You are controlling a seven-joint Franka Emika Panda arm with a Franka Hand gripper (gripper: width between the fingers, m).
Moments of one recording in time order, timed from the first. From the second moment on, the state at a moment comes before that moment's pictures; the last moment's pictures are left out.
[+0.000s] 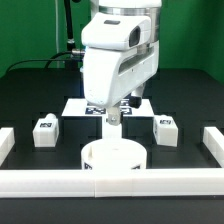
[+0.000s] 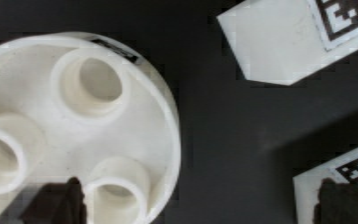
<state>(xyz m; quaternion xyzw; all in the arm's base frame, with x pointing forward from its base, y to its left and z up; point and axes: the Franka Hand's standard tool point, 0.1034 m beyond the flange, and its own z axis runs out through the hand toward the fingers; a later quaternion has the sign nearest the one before) 0.560 -0.010 0.069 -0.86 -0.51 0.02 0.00</state>
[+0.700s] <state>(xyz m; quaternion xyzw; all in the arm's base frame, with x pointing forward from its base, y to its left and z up) 0.562 -0.009 0.020 -0.86 -0.51 0.02 0.01</state>
